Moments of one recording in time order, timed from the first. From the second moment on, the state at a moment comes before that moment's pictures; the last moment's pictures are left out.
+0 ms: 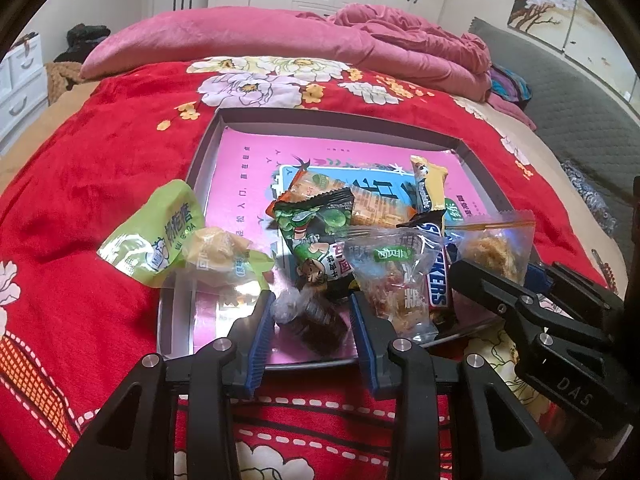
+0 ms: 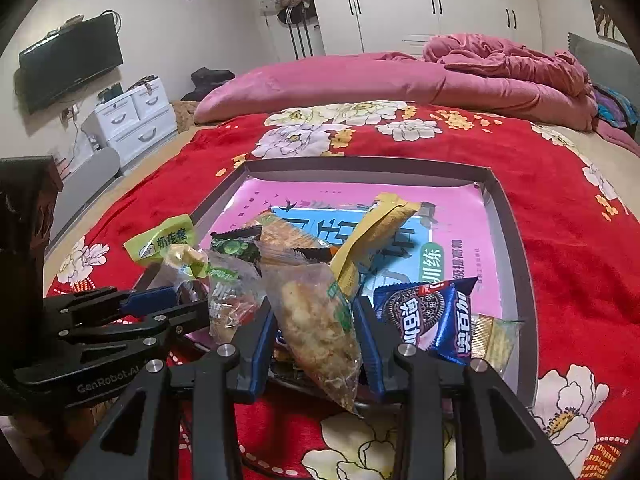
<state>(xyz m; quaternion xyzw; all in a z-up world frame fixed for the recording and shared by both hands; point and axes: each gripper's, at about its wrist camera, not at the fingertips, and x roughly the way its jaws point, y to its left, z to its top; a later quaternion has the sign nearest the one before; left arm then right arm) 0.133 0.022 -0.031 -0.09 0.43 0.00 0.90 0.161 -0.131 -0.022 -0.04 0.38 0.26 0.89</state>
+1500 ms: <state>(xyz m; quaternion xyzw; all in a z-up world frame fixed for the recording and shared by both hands) 0.128 0.020 -0.026 -0.10 0.43 -0.02 0.90 0.153 -0.139 -0.016 -0.05 0.37 0.22 0.90</state>
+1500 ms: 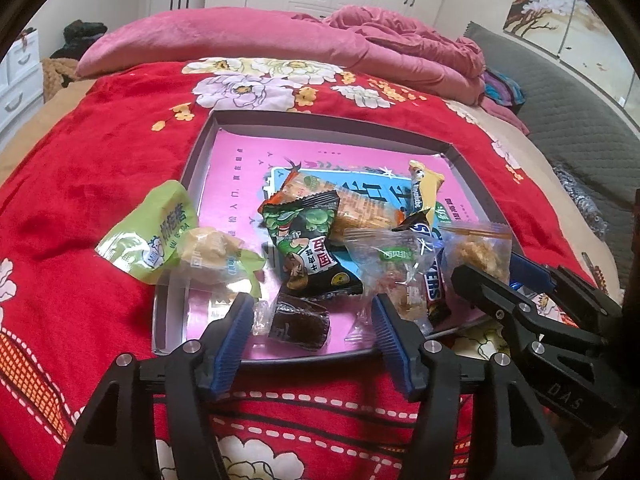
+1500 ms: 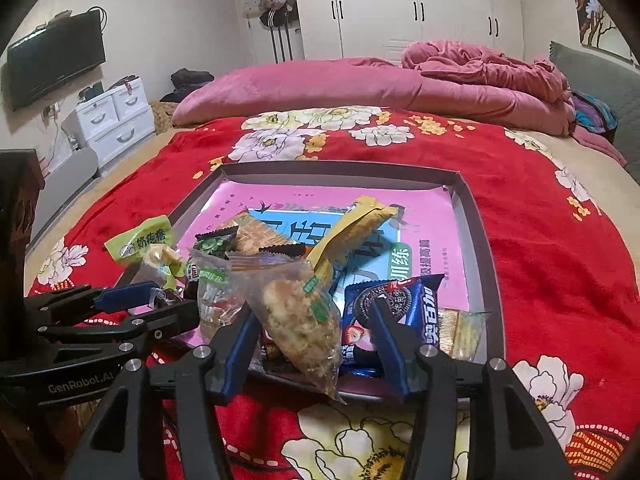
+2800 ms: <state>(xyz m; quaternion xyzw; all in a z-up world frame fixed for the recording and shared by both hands) 0.122 0.018 -0.017 -0.10 0.42 -0.03 0.90 0.147 -0.132 -0.014 -0.08 0.36 0.23 0.90</state>
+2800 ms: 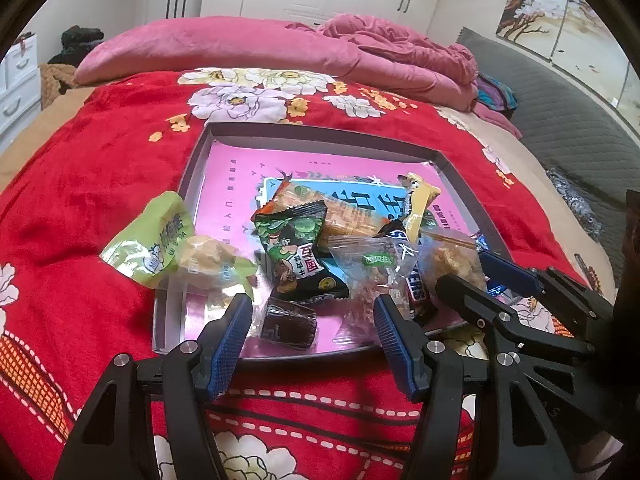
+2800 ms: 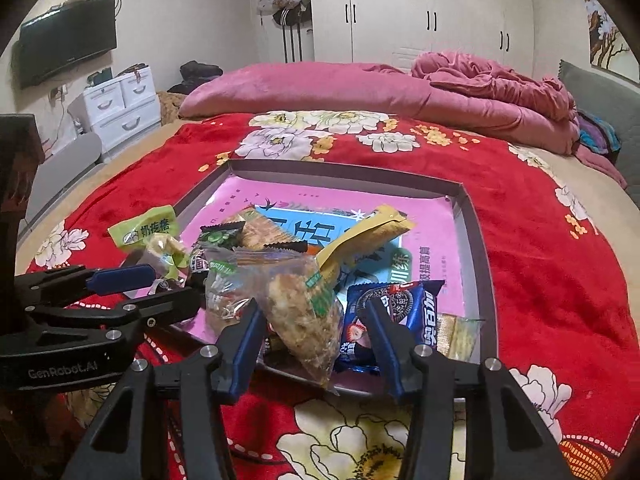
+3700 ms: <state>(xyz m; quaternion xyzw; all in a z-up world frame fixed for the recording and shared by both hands) 0.103 0.017 -0.006 -0.09 0.40 -0.02 0.91 0.132 -0.143 0.004 -0.06 0.34 0.23 0.91</state>
